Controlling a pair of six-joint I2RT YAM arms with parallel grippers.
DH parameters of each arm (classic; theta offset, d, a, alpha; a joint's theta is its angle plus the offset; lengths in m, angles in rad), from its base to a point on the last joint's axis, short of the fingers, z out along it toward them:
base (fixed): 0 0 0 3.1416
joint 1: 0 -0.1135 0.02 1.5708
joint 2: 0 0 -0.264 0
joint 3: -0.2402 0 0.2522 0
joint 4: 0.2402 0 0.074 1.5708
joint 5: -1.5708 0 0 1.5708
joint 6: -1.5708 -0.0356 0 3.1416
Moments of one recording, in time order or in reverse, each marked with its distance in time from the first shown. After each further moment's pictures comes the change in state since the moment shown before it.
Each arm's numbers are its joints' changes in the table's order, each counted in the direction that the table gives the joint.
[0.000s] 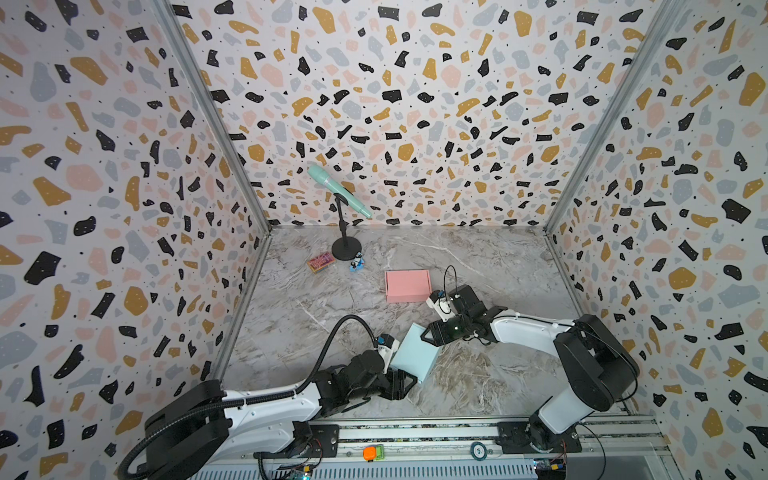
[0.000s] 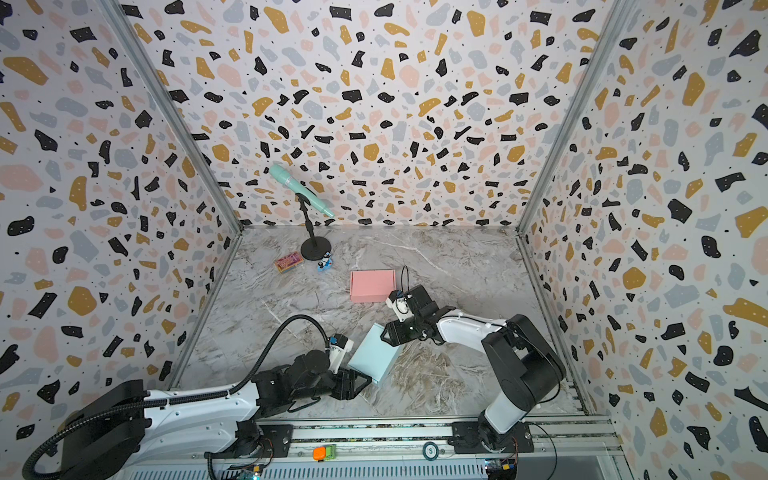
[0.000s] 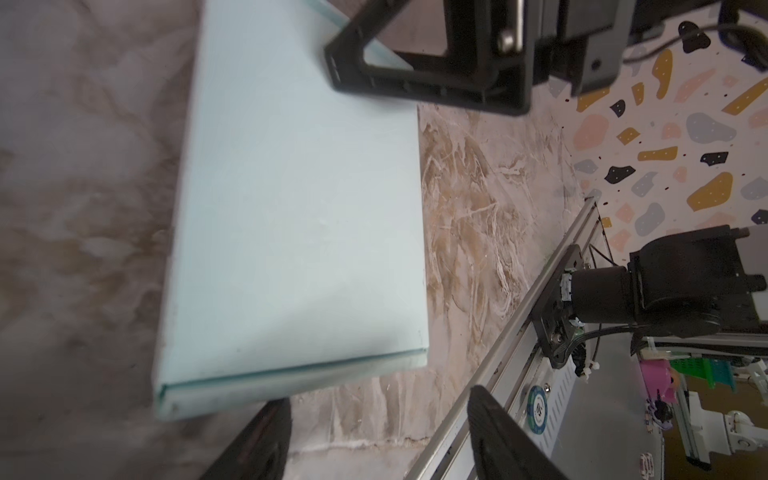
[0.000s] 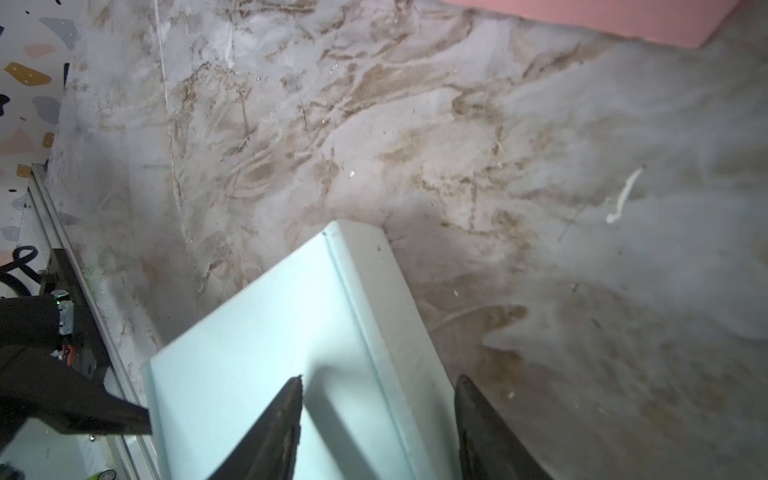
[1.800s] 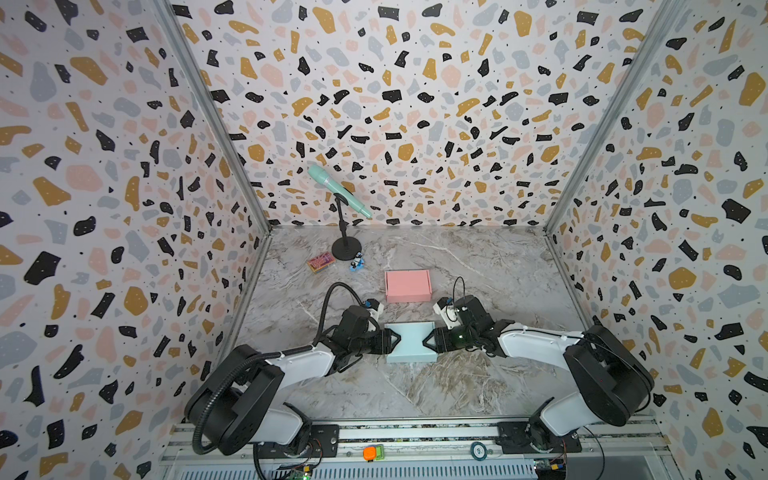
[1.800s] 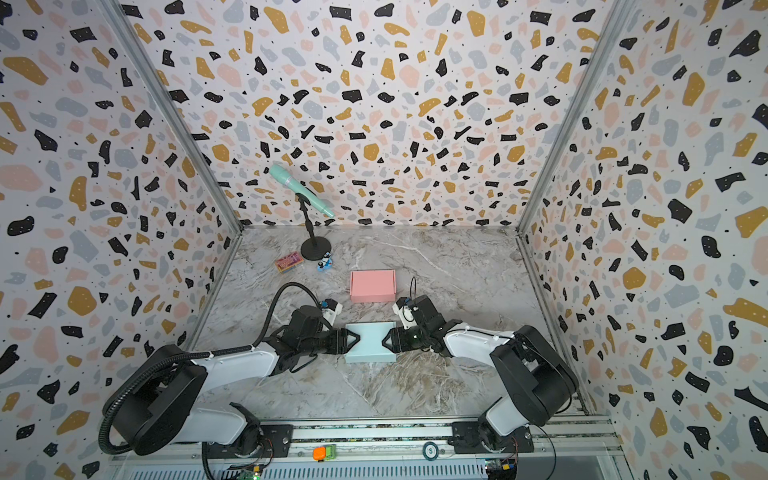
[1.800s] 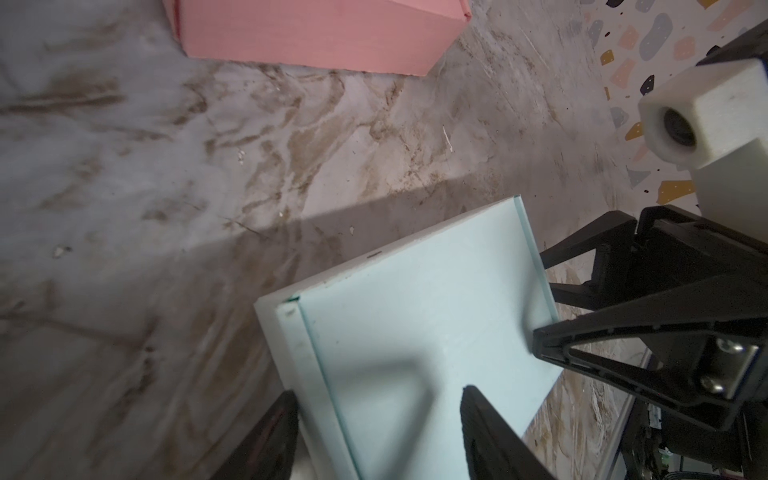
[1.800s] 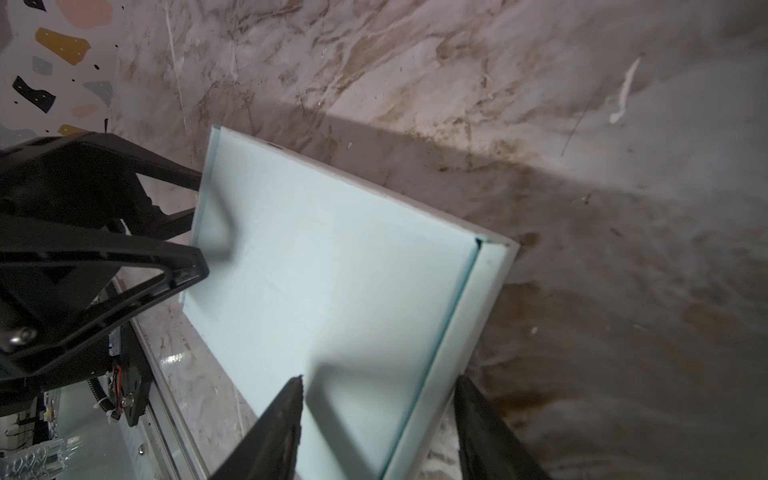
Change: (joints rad) left arm -0.442 0.316 -0.180 -0.032 -0.212 -0.280; right arm -0.024 -0.063 0.127 -0.146 -0.005 -0.192
